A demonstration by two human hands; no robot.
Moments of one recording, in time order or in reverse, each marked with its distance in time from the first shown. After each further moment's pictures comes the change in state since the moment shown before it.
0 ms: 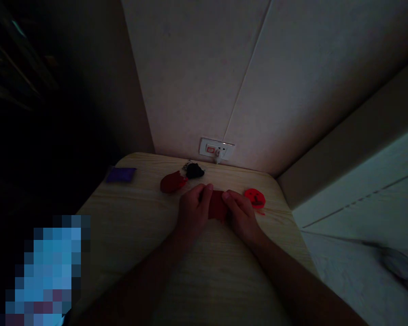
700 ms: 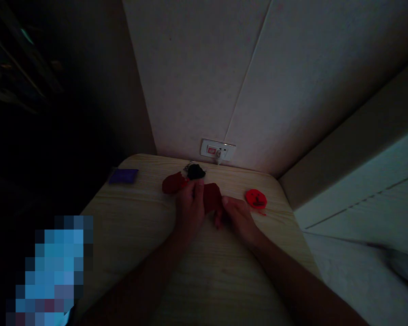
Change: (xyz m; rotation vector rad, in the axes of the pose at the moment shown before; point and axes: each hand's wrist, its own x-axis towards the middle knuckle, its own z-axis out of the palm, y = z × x) left_hand 0.003 -0.003 -0.004 -0.074 0.143 -0.062; right_hand -0.003 -0.002 0.005 0.042 -0.146 0.038
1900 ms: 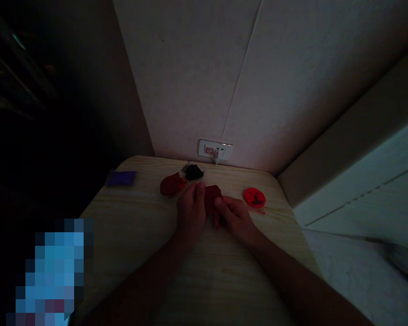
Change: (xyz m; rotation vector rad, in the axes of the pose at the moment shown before) left_hand -0.005 -0.002 0.004 0.003 -0.001 0.016; right_hand -0.001 -0.003 0.003 -0.079 -0.004 -0.034
